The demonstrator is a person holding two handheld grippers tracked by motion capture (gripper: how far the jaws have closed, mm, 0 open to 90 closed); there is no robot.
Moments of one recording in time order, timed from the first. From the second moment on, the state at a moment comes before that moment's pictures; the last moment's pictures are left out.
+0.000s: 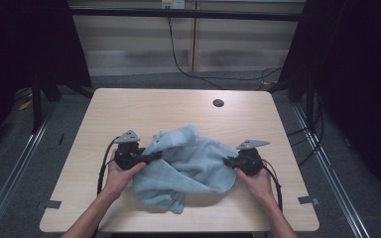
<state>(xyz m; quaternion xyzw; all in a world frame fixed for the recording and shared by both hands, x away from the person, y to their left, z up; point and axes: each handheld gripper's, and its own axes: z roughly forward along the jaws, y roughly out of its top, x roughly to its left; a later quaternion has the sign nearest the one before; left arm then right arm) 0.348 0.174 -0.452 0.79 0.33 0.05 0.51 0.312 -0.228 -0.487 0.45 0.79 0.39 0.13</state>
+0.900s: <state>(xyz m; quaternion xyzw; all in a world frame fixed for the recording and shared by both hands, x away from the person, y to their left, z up) 0.393 0.241 -0.306 0.68 0.37 0.18 0.62 0.366 -0.258 -0.284 0.44 0.67 0.53 0.29</state>
